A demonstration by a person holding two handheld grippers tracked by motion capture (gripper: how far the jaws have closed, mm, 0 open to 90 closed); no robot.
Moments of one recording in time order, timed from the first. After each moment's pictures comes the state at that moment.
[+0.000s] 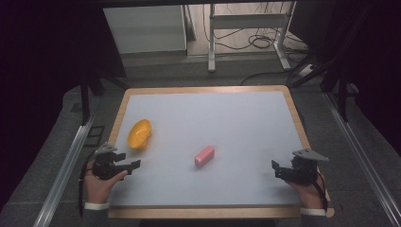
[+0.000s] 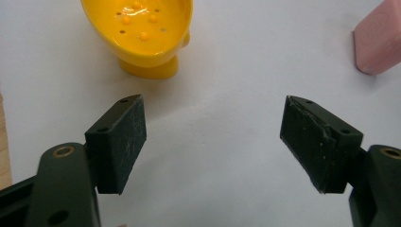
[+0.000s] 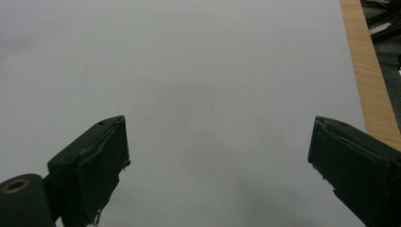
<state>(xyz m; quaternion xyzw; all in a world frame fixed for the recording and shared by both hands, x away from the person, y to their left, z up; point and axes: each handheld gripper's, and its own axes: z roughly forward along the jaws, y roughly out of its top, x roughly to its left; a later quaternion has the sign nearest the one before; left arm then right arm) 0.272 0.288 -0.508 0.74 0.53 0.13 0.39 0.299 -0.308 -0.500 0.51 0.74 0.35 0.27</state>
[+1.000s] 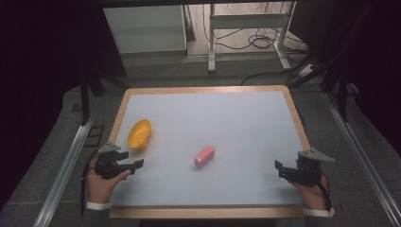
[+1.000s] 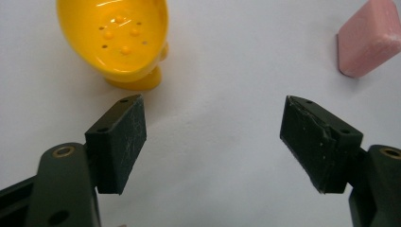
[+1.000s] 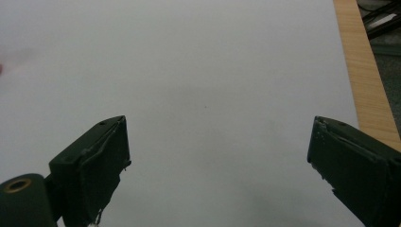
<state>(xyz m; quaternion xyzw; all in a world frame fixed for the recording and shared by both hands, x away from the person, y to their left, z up) 0.271 0.275 -0.496 0.75 0.52 0.13 0.39 0.297 -0.318 -0.498 0.53 0.72 0.37 0.25</state>
